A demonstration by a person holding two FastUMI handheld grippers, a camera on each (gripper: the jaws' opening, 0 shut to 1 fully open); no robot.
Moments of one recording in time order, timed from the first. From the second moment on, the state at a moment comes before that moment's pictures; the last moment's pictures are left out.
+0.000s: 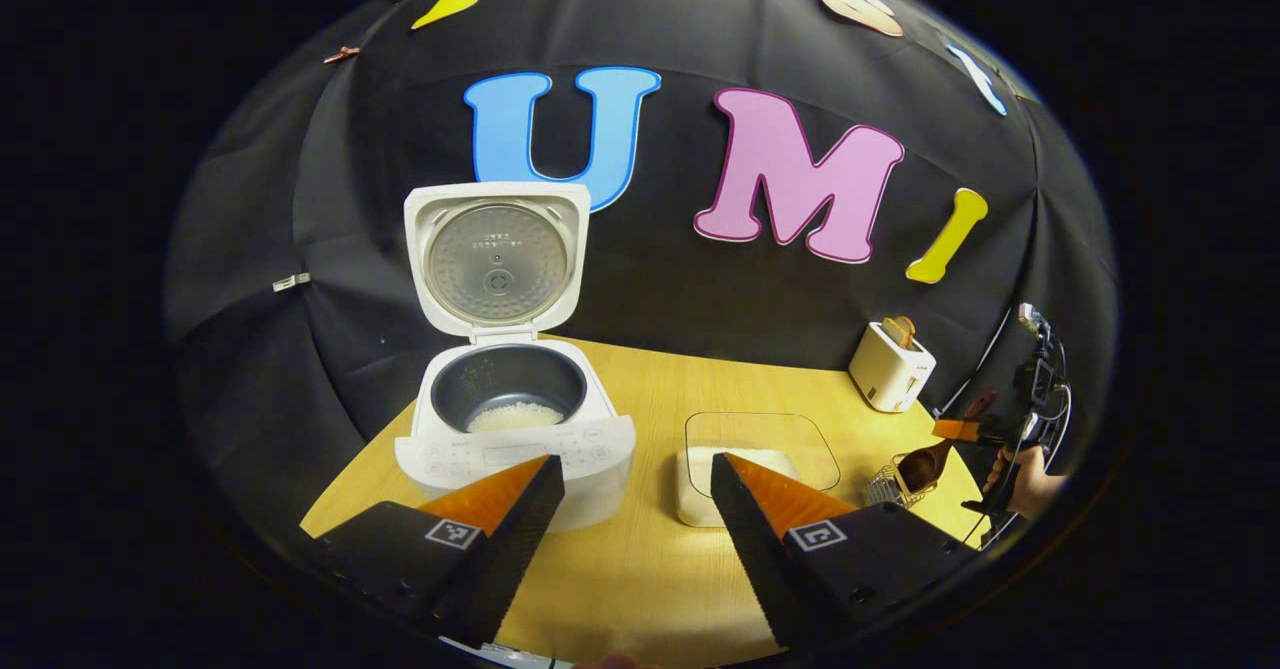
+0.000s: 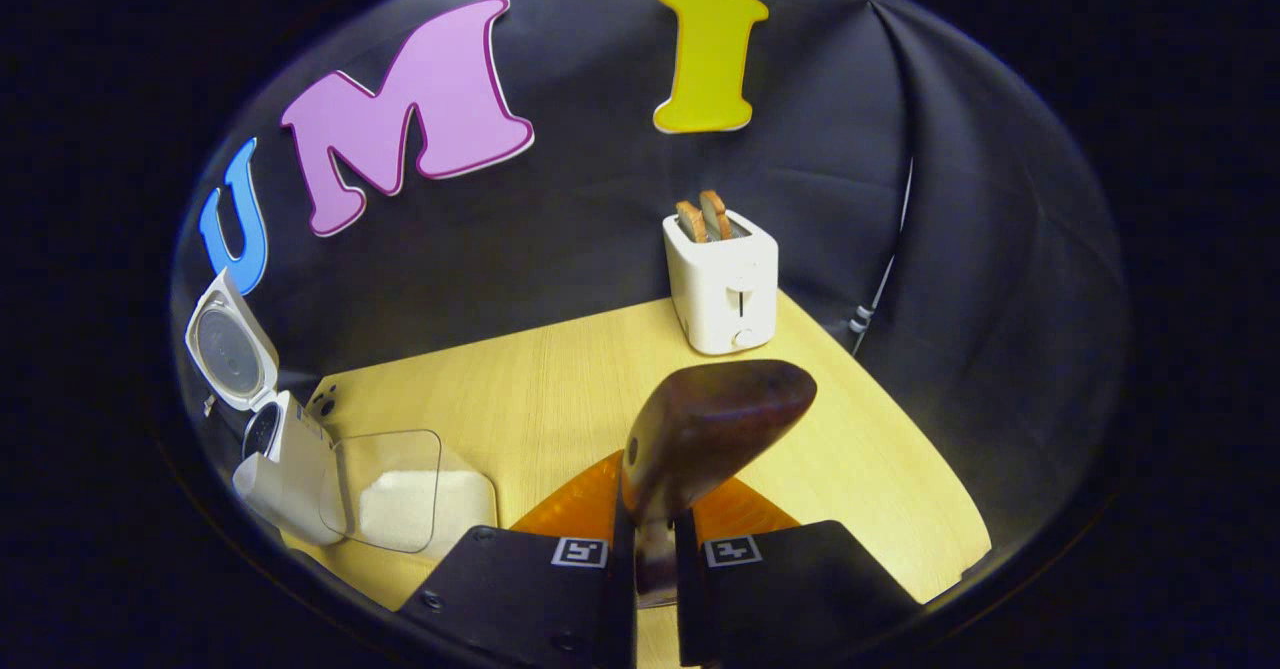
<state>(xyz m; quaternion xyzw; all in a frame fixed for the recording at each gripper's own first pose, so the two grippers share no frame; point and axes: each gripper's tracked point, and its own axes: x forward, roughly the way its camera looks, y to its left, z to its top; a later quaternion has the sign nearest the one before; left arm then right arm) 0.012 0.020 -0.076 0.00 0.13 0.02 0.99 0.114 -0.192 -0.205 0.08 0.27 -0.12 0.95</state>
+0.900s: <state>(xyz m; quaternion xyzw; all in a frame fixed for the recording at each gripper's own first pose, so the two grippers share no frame) -0.007 0.097 -0.082 -0.04 0.13 0.00 0.99 0.169 0.008 -0.173 0.05 0.26 -0.01 0.97</state>
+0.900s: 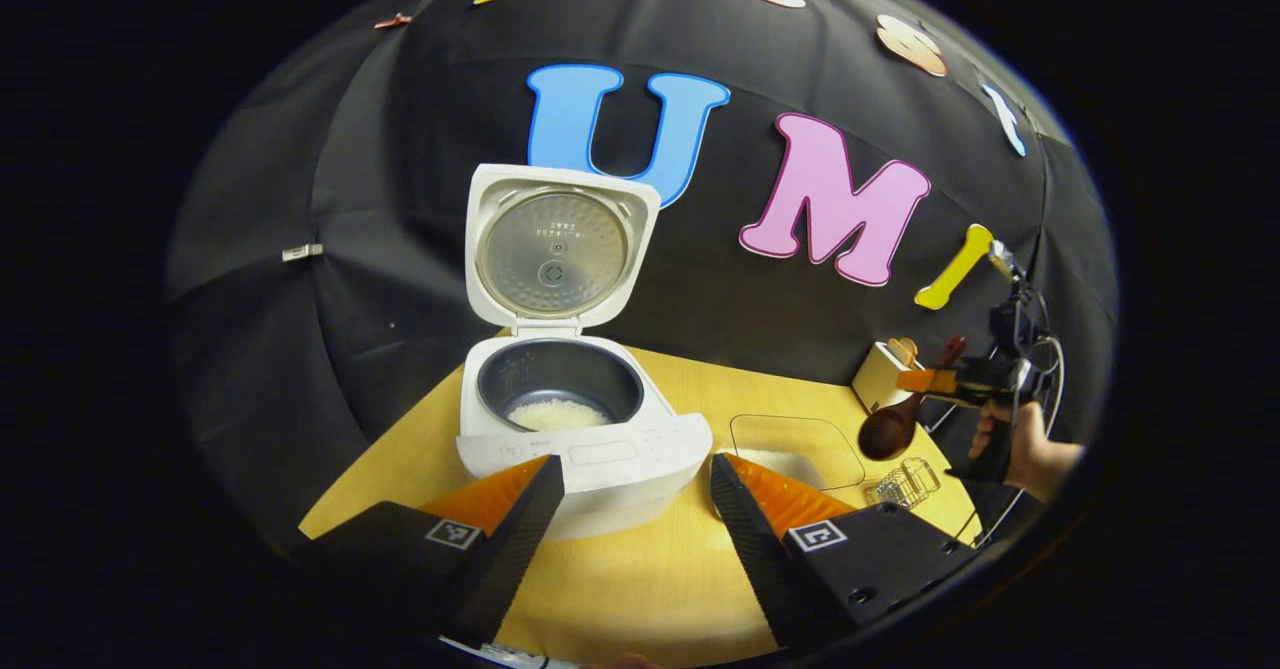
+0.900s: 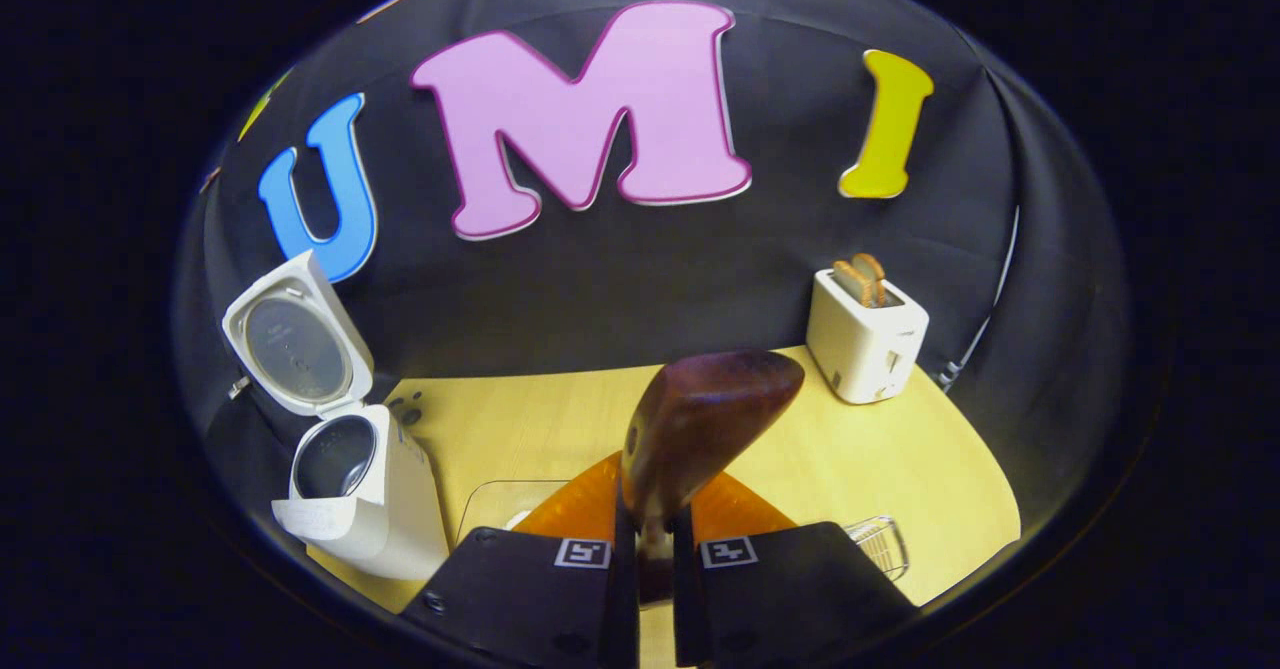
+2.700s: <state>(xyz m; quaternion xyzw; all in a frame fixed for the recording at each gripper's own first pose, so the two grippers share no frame) -0.011 0.171 -0.112 -0.11 0.17 0.07 0.98 0.166 0.124 -0.291 0.21 0.36 -0.03 0.91</state>
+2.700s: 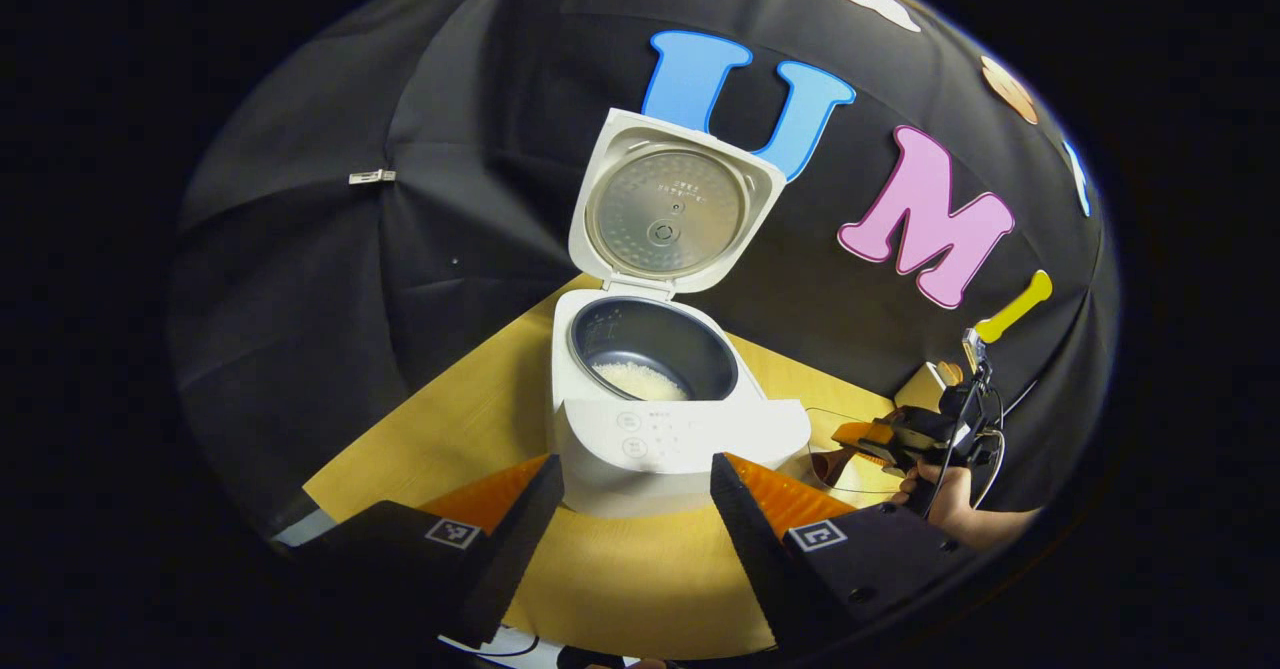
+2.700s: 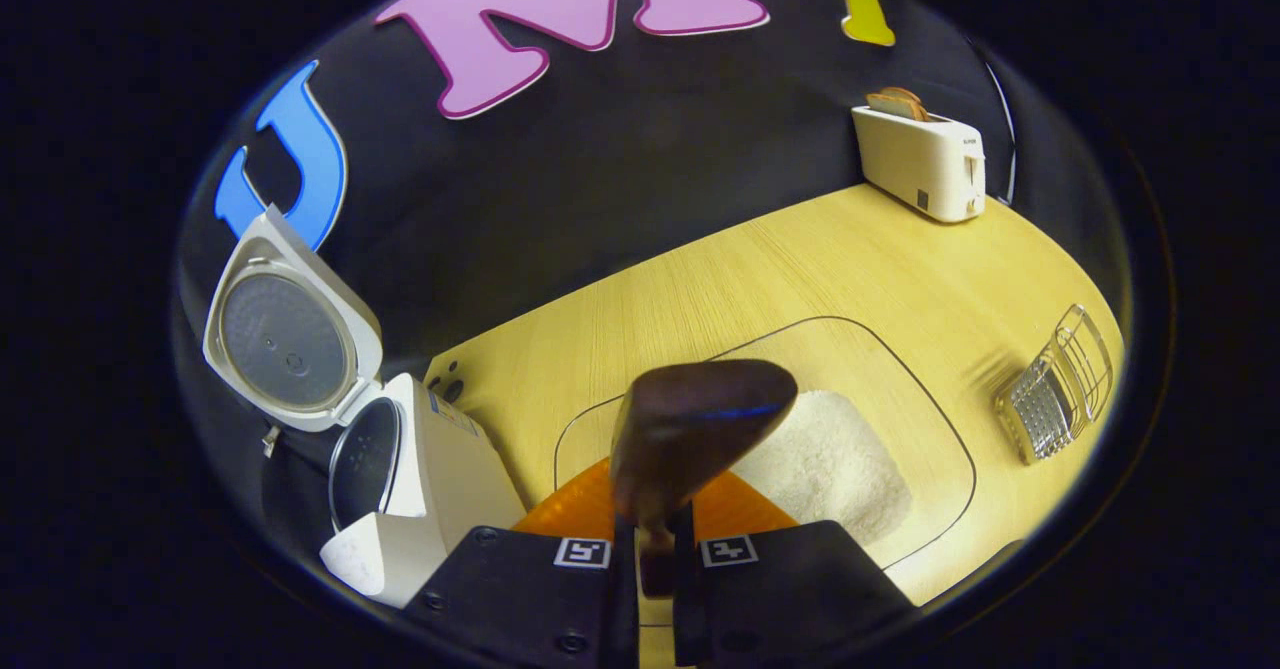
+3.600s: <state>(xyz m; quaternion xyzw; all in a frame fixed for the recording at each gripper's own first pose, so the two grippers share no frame) -0.003 0.145 -0.100 -0.05 0.18 0.02 0.98 0.153 0.089 -0.266 0.38 0.34 -0.03 0.86</state>
